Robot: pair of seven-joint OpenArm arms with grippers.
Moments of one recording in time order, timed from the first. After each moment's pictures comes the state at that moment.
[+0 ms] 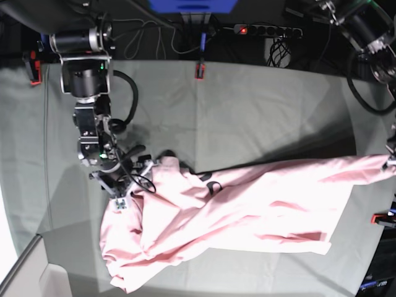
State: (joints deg) left arm 1.0 -12.3 -41.9 95.4 -23.0 -0.8 46.4; right arm 16.2 1.8 4.6 49.9 -4.1 17.0 -18.7
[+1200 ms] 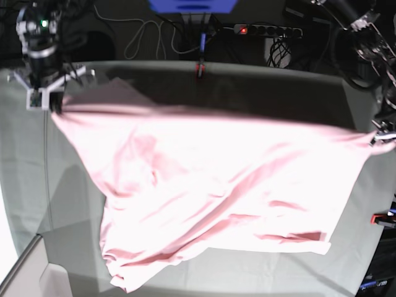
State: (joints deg) left arm 6.3 -5.2 -45.2 98.2 -23.4 -1.0 47.1; right arm -34.9 -1.4 27.3 110.4 -3.4 17.8 -18.1
